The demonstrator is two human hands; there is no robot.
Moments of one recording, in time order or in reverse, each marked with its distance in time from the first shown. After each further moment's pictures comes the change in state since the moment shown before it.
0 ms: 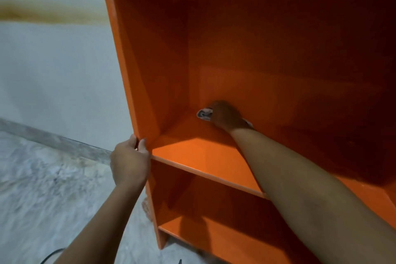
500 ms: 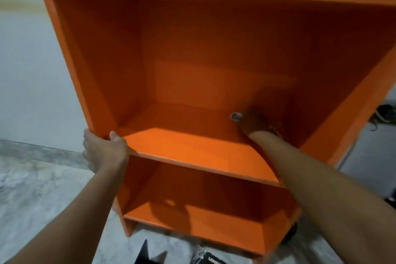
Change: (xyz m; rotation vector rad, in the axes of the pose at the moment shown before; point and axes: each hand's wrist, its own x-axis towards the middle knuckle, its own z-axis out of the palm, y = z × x) left_hand -0.030 0.038 0.023 -0.122 0.063 -0.314; right_hand -0.110 0.160 -0.077 -0.105 0.118 0.473
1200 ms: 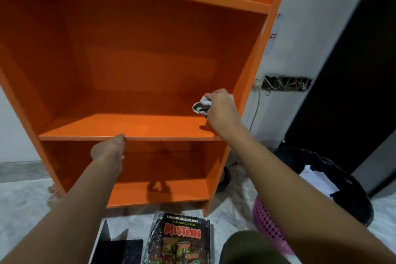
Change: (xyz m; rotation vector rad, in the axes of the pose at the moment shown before) left_hand -0.089 0.006 0.013 -0.214 -0.721 -0.522; right_hand -0.207 -0.007 -0.135 -0.007 0.258 -0.095
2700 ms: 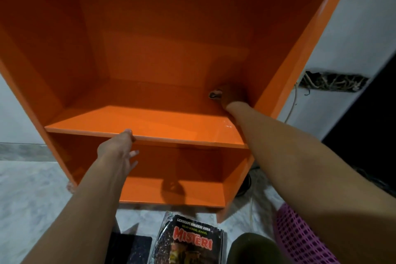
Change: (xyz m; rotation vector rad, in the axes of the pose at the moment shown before) left_hand 0.015 -0.004 0.010 -0.065 0.000 -0.047; right_hand 0.137 0.065 0.136 0.071 -0.256 0.156
